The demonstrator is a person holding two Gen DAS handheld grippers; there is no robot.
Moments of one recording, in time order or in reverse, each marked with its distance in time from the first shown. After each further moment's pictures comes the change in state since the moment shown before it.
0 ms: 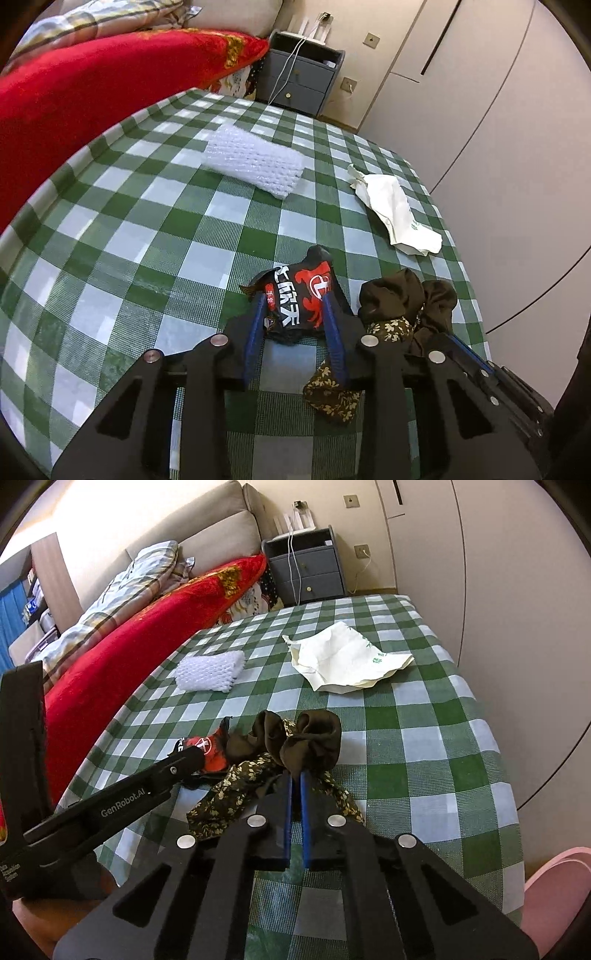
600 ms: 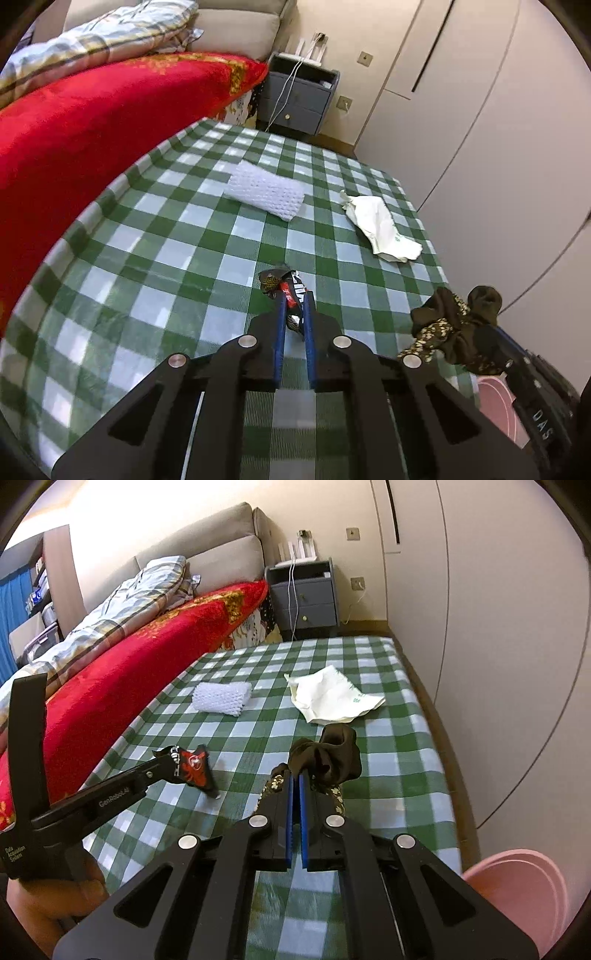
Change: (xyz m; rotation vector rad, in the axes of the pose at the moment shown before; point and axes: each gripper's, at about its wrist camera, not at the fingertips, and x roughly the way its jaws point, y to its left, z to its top) left arm -0.069 0.004 -0.005 0.028 -0.068 0.002; right arm -0.083 0.014 0.004 -0.069 -0.096 -0.069
